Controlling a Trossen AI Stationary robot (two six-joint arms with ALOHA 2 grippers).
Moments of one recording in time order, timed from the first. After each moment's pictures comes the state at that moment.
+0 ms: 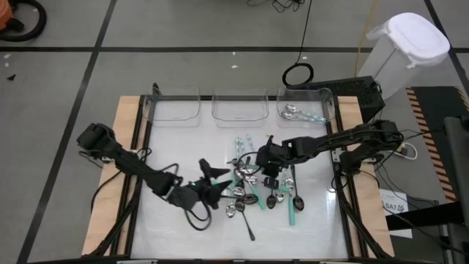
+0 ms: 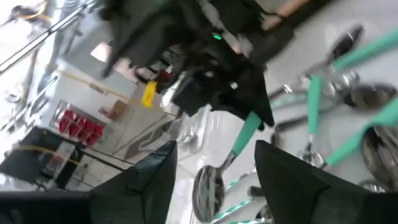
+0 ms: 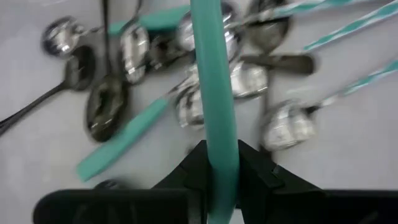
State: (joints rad) left arm -0.53 1.59 0.94 0.29 -0.92 0.58; right arm 0.06 1.54 0.99 -0.56 -0.06 0.29
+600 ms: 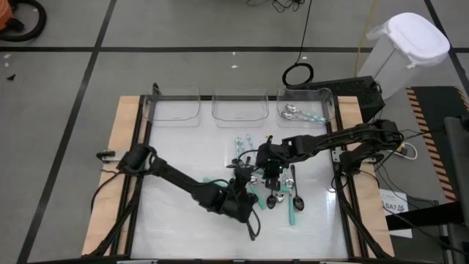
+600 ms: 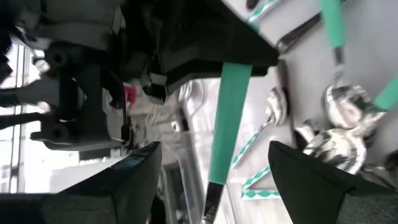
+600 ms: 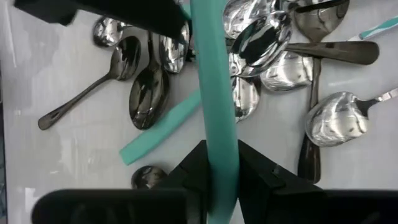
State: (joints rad) left arm -0.41 2.10 1.55 -0.35 -1.08 0.62; right arm 0.05 1.53 0.99 -0.55 -0.22 0.29
